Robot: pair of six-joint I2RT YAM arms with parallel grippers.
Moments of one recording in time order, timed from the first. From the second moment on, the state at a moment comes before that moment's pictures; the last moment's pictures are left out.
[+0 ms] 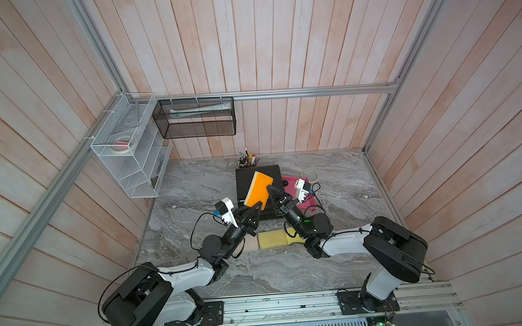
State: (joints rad) left arm -0.74 1.27 0.29 1.39 0.00 -0.55; right arm 0.92 1.66 0.65 1.52 0.09 1.34
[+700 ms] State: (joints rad) left arm -0.67 0.99 0.30 1.04 0.10 -0.57; right arm 0.92 1.21 0.65 0.95 0.31 0.87
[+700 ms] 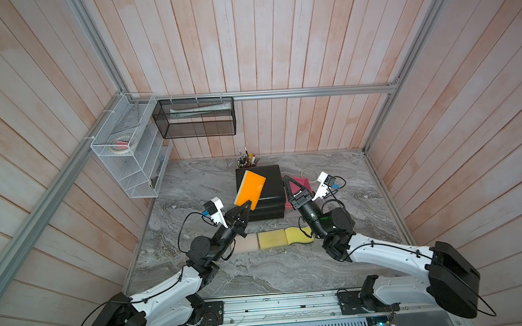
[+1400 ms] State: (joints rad) left arm -0.76 1.08 0.42 0.57 0.60 -0.61; right arm 0.79 0.86 0.66 0.28 0.46 0.46
